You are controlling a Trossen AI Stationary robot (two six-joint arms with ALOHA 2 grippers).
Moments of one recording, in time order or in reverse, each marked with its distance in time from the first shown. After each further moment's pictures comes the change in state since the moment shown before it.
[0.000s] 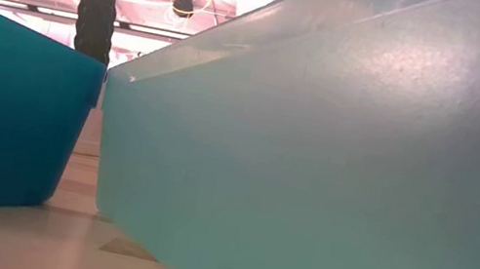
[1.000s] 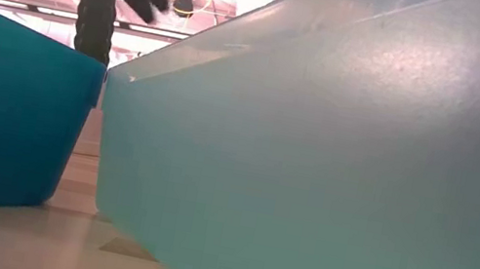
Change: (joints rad) left arm 0.632 -0.070 0.266 0.030 -0.249 0.827; right arm 0.000 0.000 0.000 0.000 0.000 0.000
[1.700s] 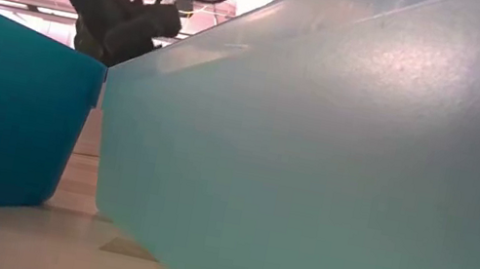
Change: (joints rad) left arm 0.337 -0.086 -0.545 0.741 0.261 0.409; right arm -0.001 0.000 0.000 0.000 0.000 0.002
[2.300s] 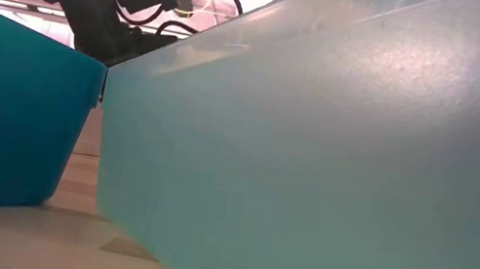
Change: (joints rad) left arm 0.000 0.129 0.000 0.003 0.013 0.049; right arm 0.000 0.000 0.000 -0.001 0.000 0.009
